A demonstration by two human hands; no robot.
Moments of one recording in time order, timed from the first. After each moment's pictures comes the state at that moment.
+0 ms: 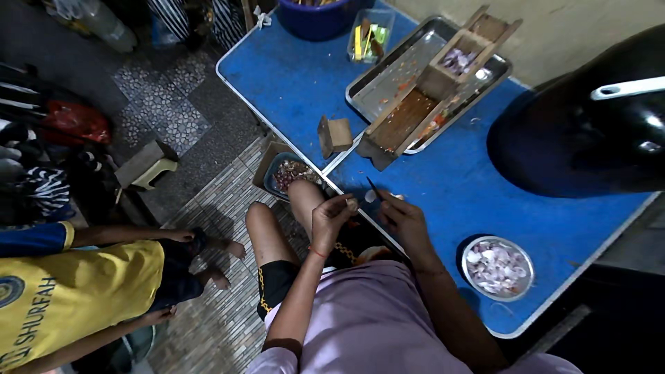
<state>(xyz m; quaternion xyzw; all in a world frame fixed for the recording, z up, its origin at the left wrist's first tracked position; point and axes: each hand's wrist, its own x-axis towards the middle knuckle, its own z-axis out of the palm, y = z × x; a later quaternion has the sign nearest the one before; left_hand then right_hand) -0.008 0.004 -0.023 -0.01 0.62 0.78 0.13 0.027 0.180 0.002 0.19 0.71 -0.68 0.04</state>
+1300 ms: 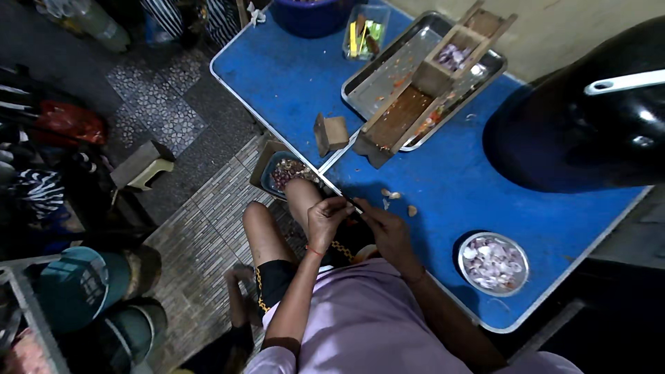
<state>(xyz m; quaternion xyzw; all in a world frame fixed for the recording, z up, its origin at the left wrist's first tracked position) -0.008 0.005 -0.030 -0.01 0.64 0.77 0.09 0.048 0.158 -0.011 0.05 0.88 -0.47 -0.04</state>
